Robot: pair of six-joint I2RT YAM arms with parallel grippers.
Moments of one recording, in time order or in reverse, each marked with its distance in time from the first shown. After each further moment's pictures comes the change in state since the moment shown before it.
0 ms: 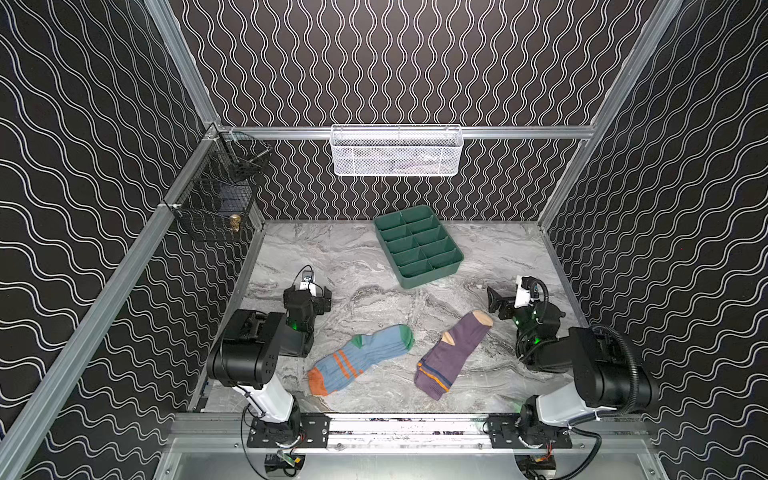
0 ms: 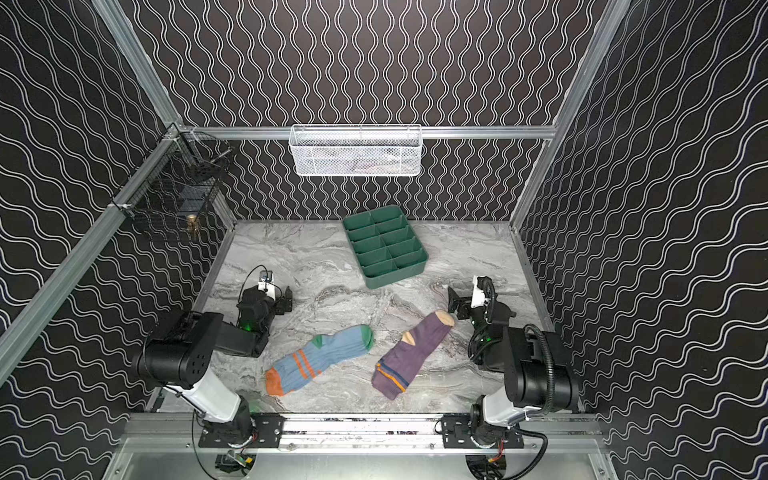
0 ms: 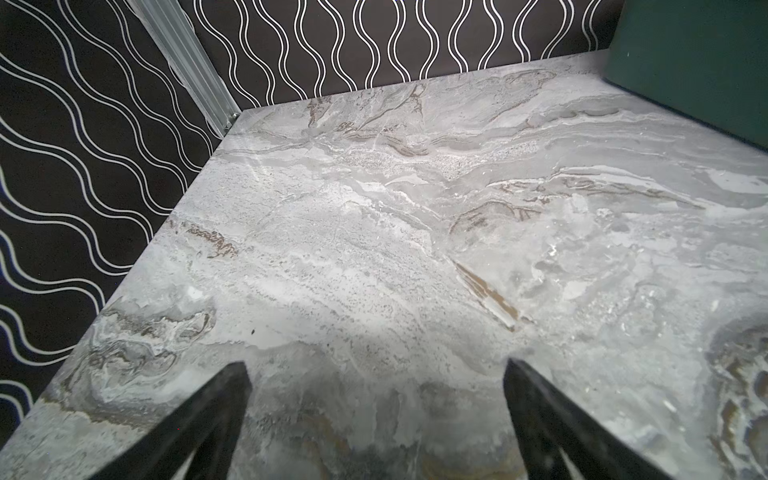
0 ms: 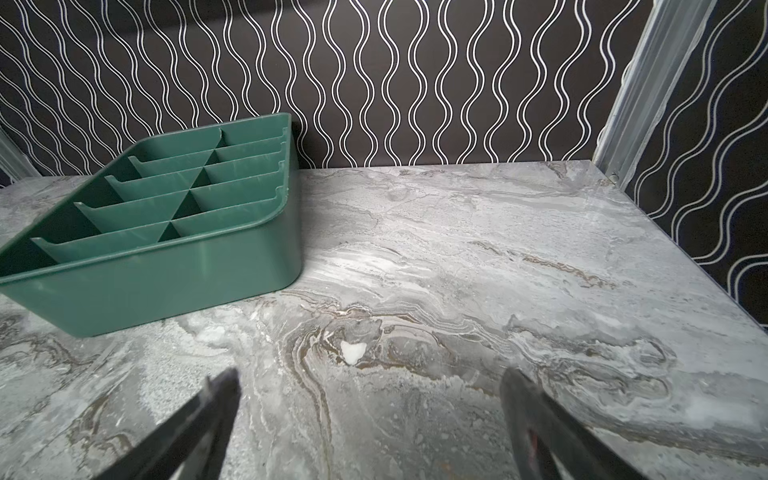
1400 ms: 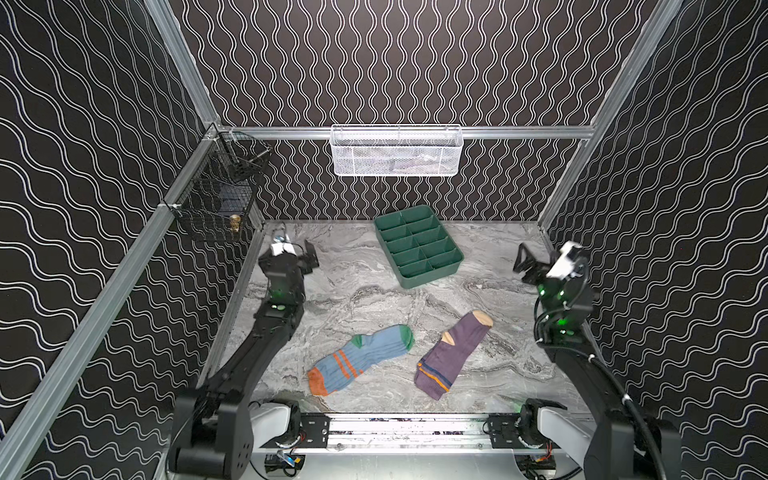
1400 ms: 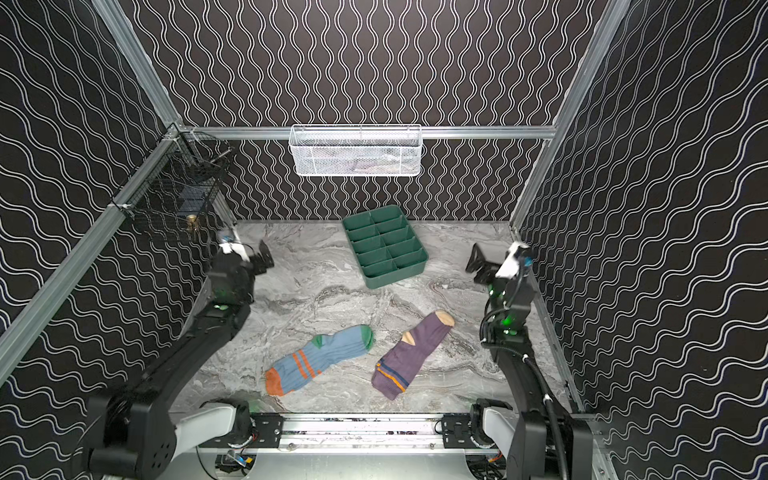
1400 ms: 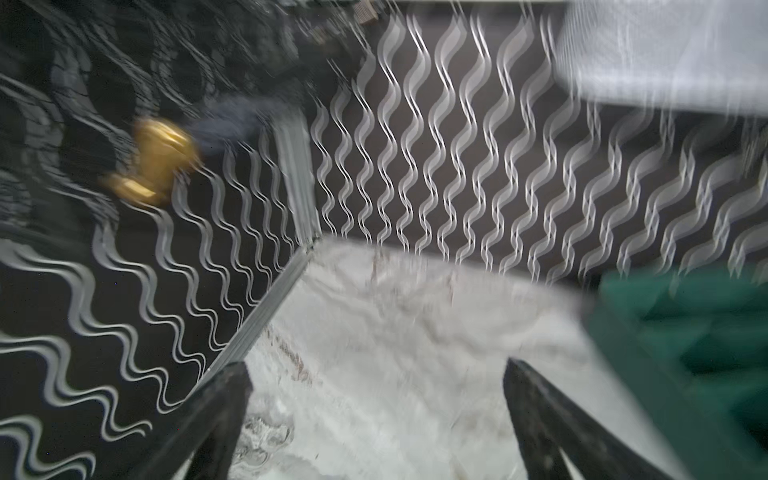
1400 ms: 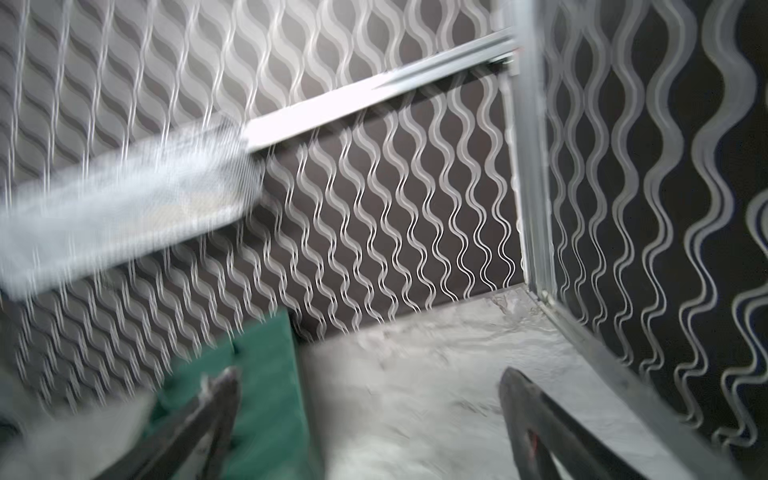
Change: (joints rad) left arm -0.018 -0.529 0.487 -0.835 -0.236 -0.329; right arm -0.014 -0.494 0.385 -0.630 0.235 0.433
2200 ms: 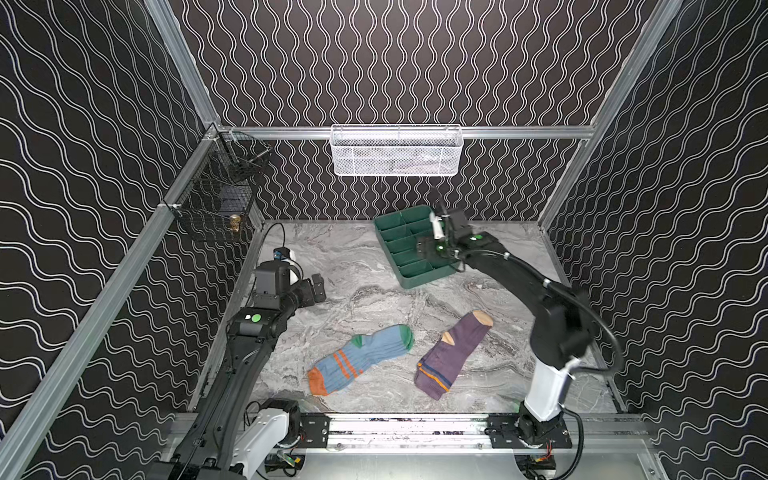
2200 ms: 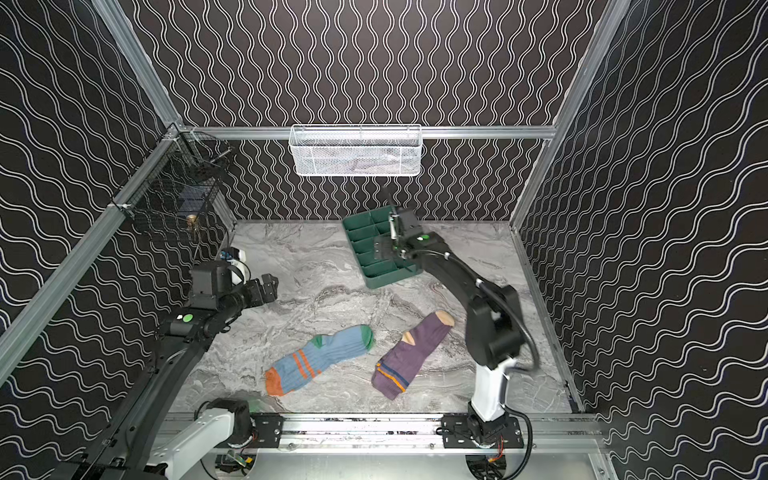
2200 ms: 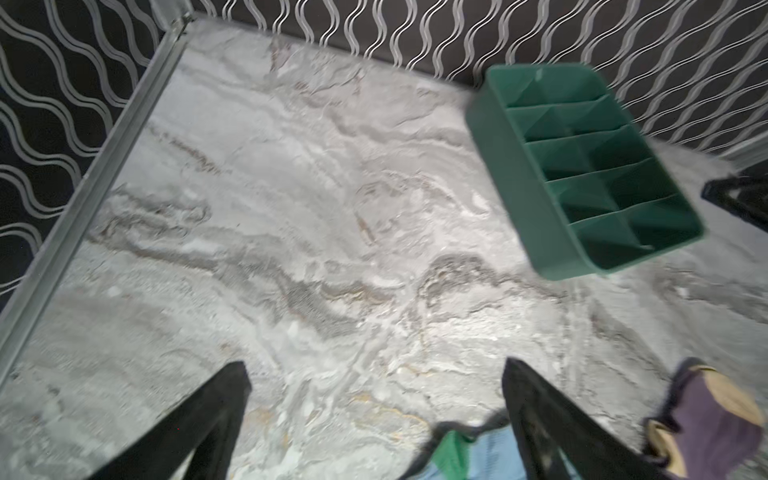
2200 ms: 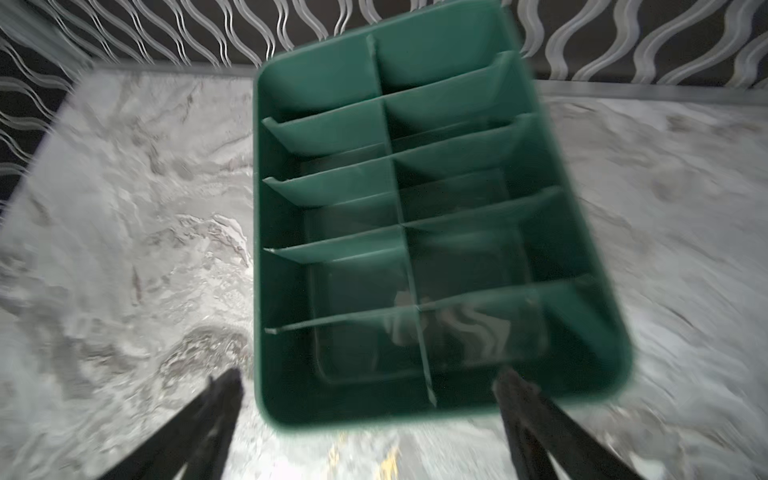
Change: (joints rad) left arm 0.008 -0.181 0.047 -0.717 0.432 -0.044; right arm 0.645 0.954 1.143 -1.063 0.128 -0.225
